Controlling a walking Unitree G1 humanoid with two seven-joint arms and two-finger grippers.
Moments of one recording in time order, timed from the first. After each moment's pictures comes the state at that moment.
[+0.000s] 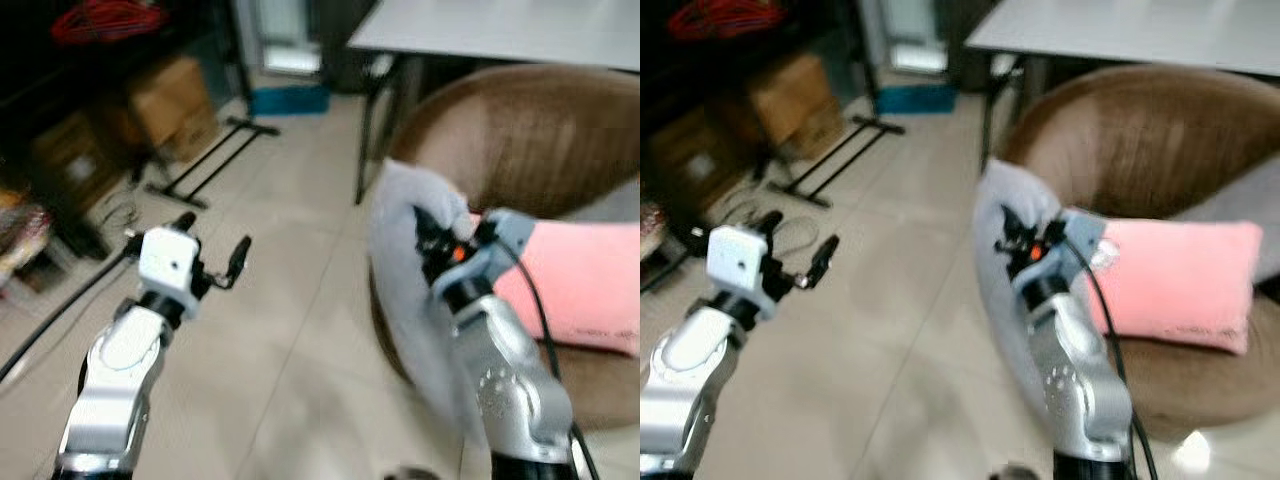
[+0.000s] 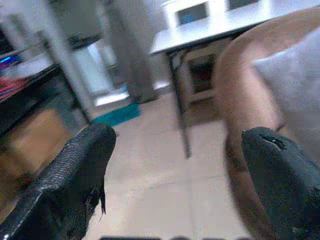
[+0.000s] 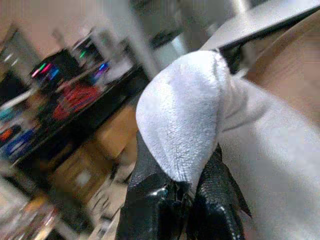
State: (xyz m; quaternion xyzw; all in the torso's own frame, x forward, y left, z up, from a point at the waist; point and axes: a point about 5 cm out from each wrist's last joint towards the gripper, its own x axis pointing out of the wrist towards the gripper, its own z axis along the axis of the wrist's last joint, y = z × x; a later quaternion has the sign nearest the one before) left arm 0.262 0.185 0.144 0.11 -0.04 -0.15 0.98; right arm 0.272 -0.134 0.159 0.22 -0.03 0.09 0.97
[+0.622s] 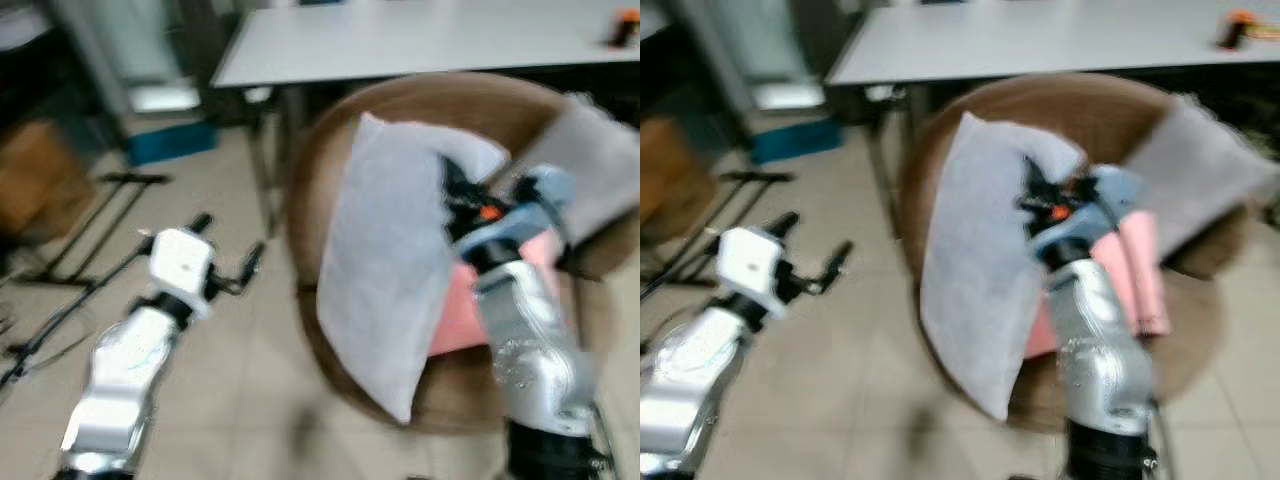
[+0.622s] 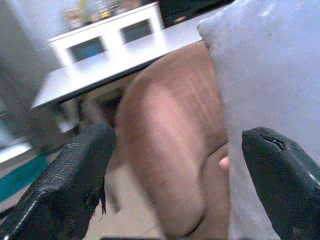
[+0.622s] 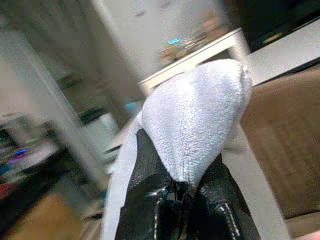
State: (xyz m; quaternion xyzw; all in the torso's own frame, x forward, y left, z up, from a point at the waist) left arm 0.260 0.168 0.143 0.11 -0.04 -0.20 0.97; right arm 0.282 -0.158 0.202 0.23 -0.10 0.06 0.97
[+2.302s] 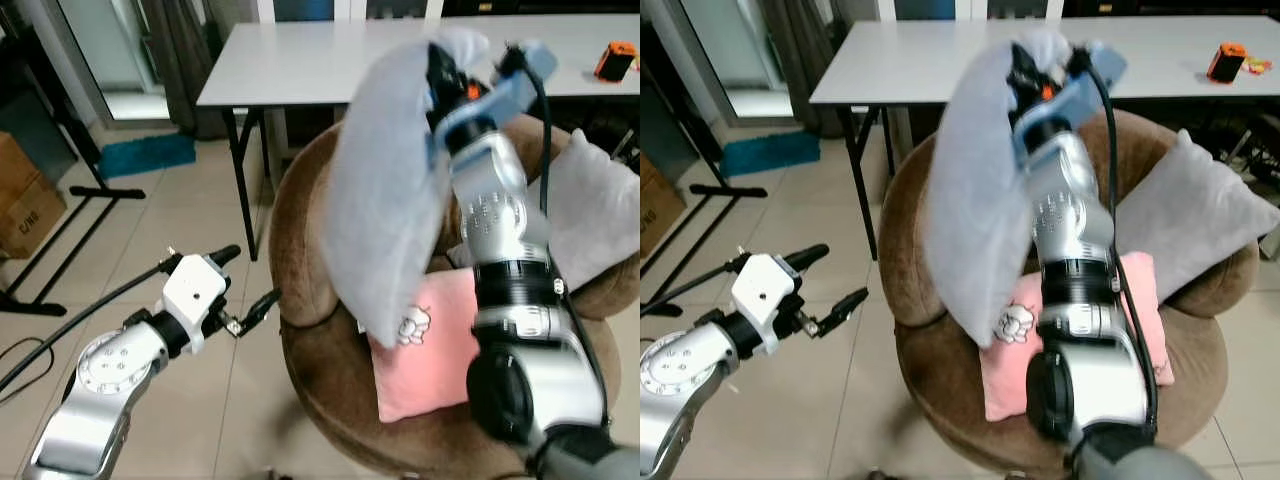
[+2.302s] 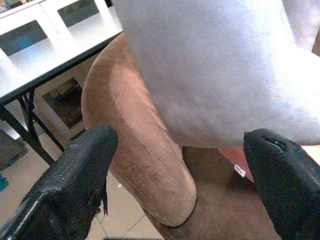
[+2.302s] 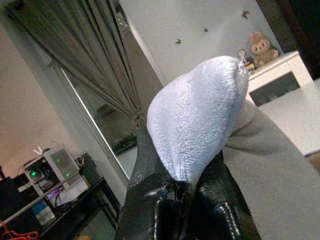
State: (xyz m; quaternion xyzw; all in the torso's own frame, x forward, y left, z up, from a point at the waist) left arm 0.241 0.179 0.134 0.17 0.03 -0.32 0.93; right arm 0.392 -0.127 0.271 0.28 -0.15 0.14 0.94
